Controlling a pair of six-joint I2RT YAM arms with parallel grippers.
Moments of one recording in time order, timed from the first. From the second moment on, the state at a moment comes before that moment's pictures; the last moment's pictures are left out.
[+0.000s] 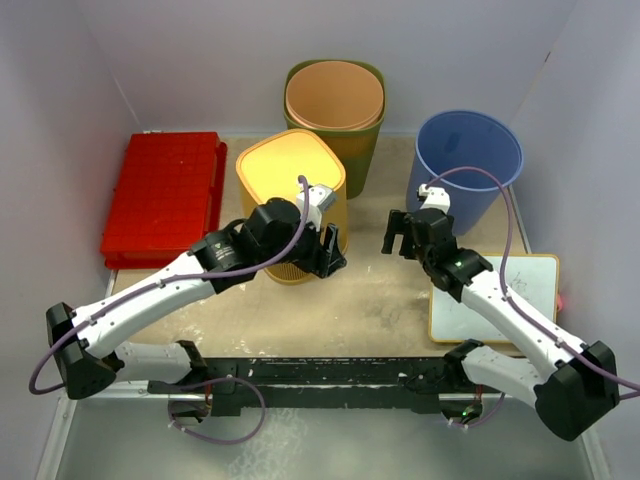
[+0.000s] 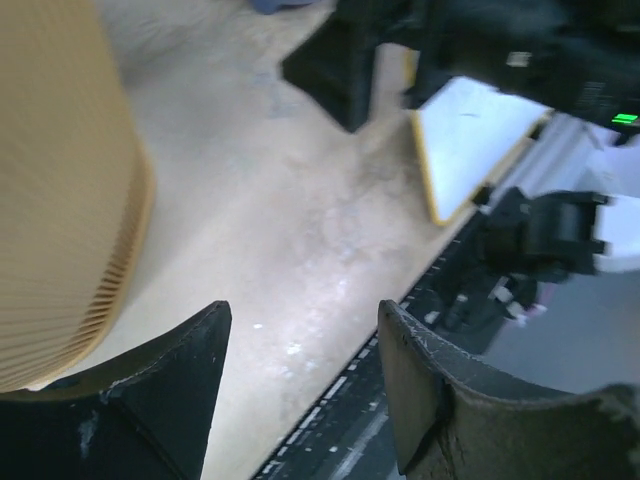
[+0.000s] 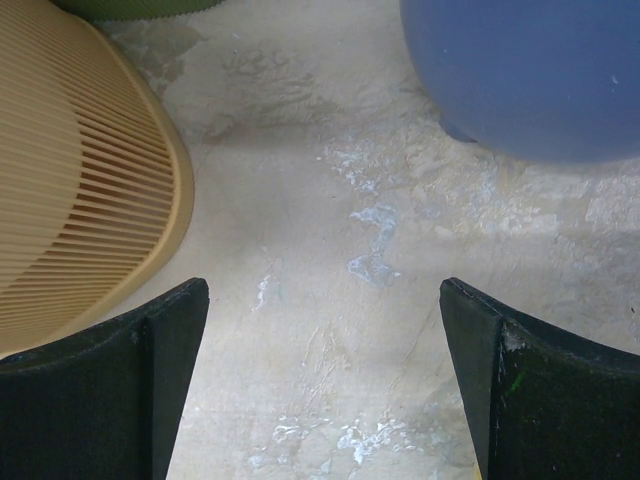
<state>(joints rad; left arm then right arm) -0.96 1.22 1.21 -0.49 0.08 -0.43 0.51 1.05 0.76 -0.36 0.38 0.44</state>
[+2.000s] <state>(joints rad) -0.35 1.07 1.13 -0.36 0.15 -0.54 0.52 1.59 1.65 -0.41 0.35 0.41</state>
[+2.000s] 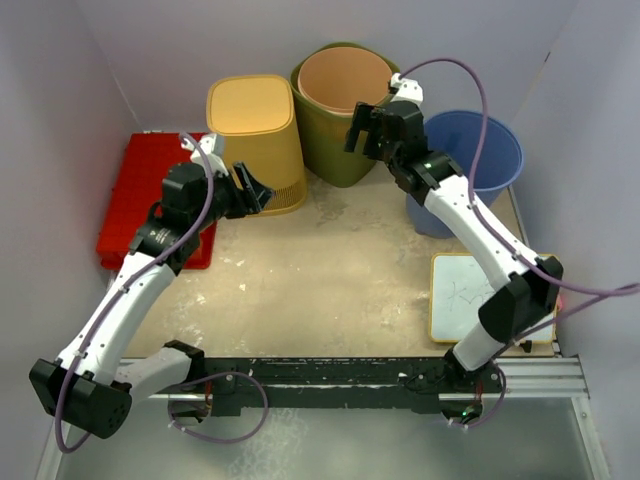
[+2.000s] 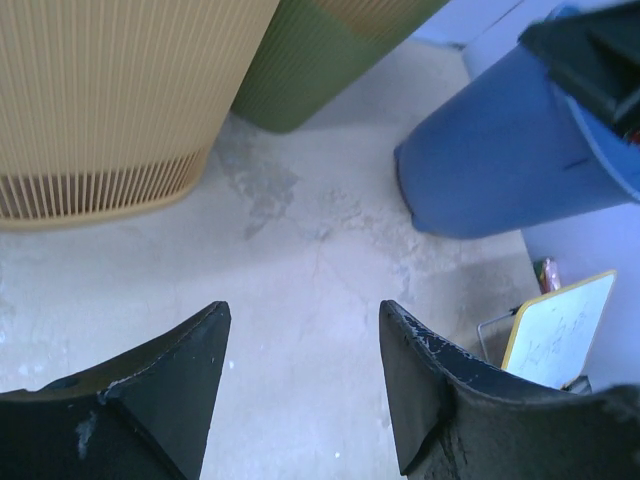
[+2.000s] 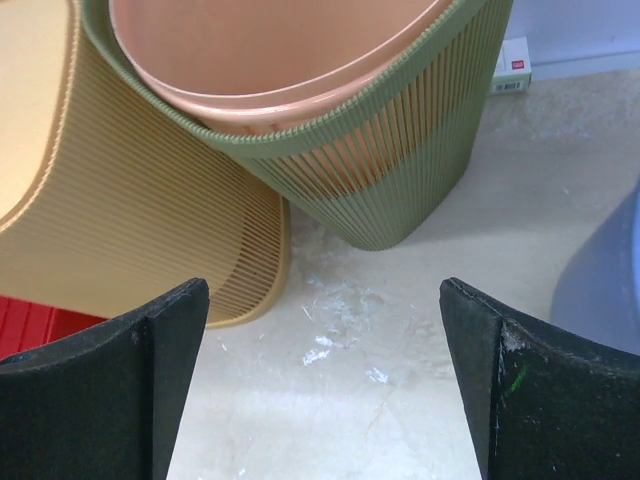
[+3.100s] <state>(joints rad) -0.36 1.06 0.99 -0.37 0.21 -0.55 0.50 1.91 1.97 -0.48 0.49 0.60</state>
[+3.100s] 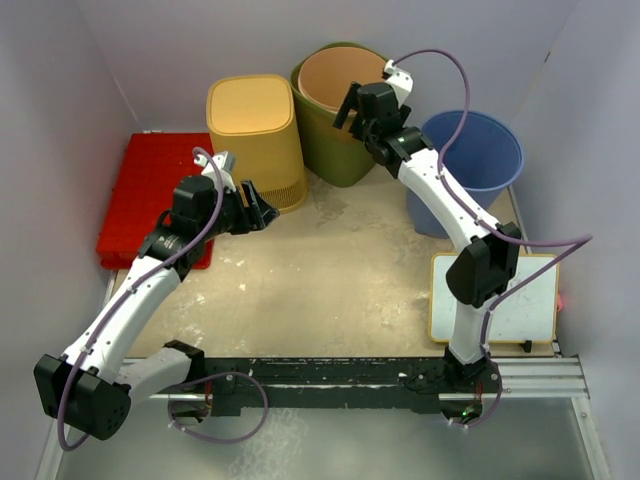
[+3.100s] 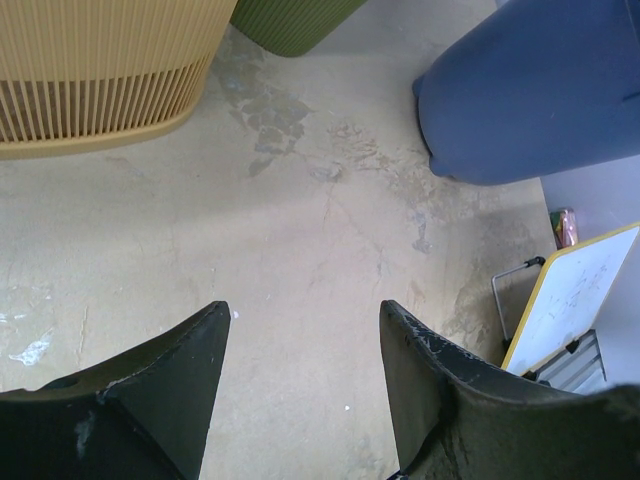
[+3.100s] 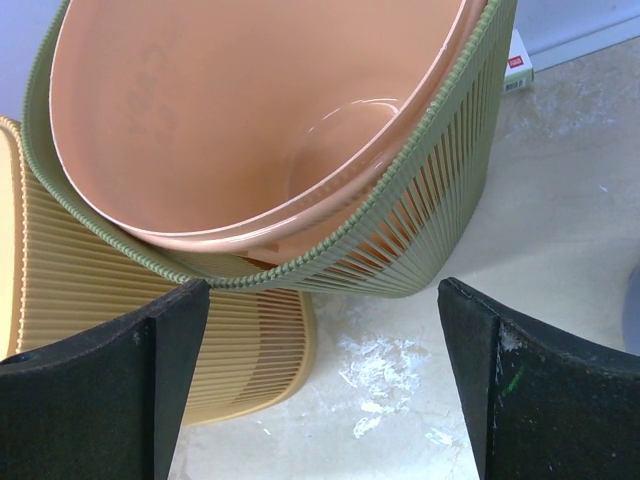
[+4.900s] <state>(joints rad) -0.39 1.09 0.97 -0.35 0.21 -0.55 0.35 1.57 1.72 -0.49 0.36 0.18</state>
